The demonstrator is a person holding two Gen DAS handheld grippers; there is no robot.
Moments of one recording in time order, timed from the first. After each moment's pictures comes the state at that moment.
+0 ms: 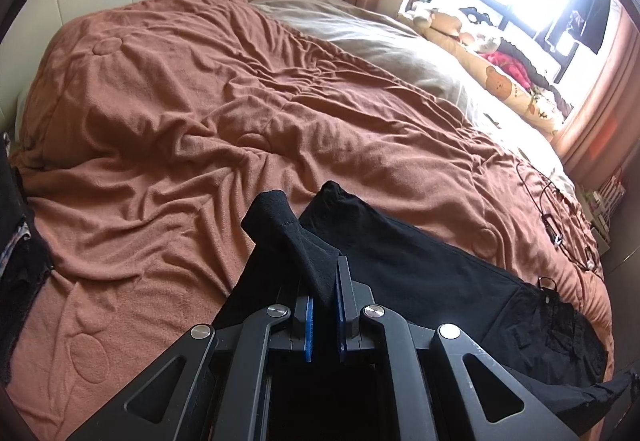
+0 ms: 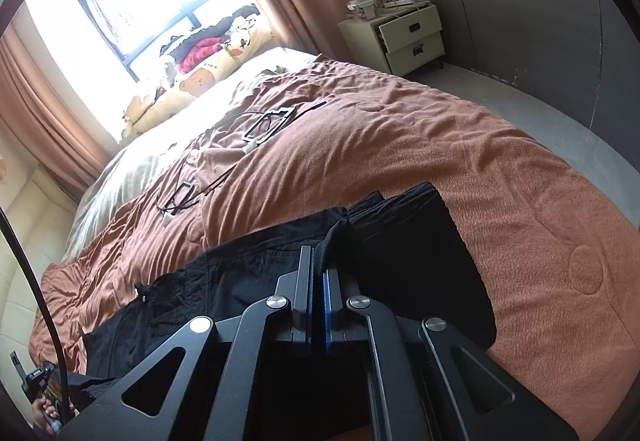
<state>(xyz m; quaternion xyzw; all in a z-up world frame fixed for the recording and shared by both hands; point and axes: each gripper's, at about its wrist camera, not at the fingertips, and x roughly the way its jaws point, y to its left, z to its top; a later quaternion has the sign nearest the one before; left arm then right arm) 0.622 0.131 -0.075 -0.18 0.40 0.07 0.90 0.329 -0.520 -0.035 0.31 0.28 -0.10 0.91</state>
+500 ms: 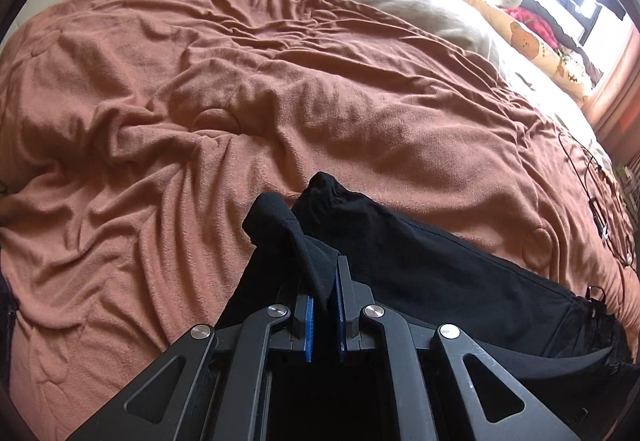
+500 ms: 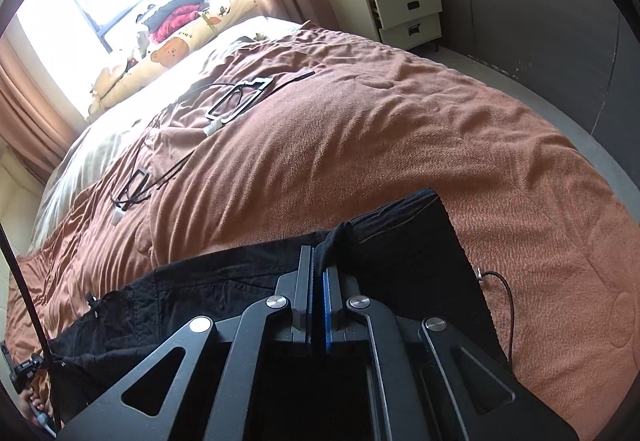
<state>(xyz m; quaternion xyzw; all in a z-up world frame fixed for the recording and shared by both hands) 0.722 0.119 -0.135 -0.14 0.47 0.09 0.87 0.449 -0.526 -0.063 0.28 0.33 -0.12 0.89</state>
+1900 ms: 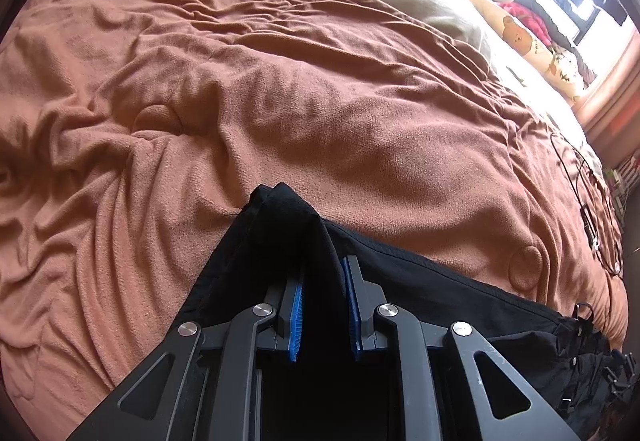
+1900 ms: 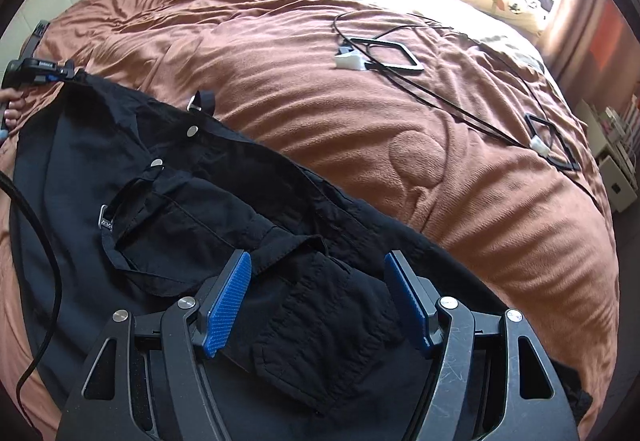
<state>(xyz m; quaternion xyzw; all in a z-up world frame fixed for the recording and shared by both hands) 0.766 0.105 -0.149 -0.17 0.48 0.06 0.86 0.570 -0.282 -0.063 -0.14 0.42 0.16 0.88</state>
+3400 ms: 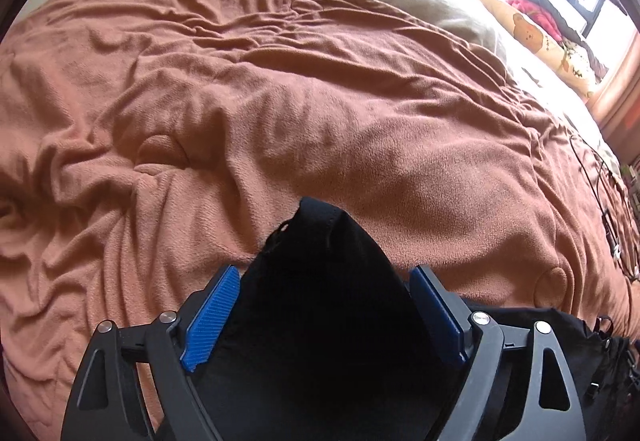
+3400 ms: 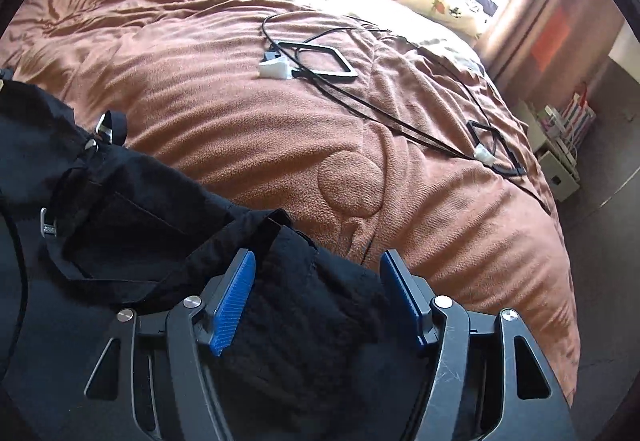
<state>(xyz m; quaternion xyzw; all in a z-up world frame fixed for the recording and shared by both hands) 0.787 0.117 -0.146 -0.15 0.48 0.08 0.86 0.614 -0.260 -0.081 -0.15 0.39 0.02 0.91</state>
